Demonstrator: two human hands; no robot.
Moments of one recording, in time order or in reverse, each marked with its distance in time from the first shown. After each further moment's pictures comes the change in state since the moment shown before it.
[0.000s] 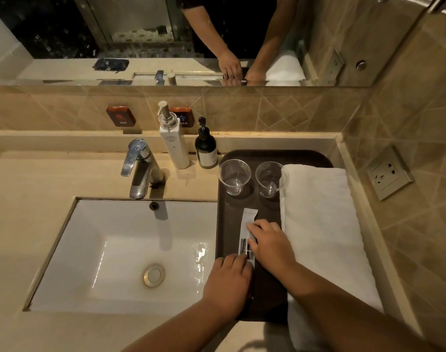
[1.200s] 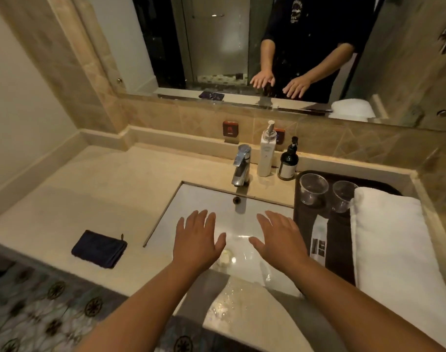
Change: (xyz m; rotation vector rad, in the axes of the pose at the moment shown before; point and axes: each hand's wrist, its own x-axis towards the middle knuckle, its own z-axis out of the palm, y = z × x) left_hand -0.178 -0.158 -0.075 0.014 0.339 -0.640; right_hand -0.037 -0.190 -0.024 -0.179 -0.007 -0.229
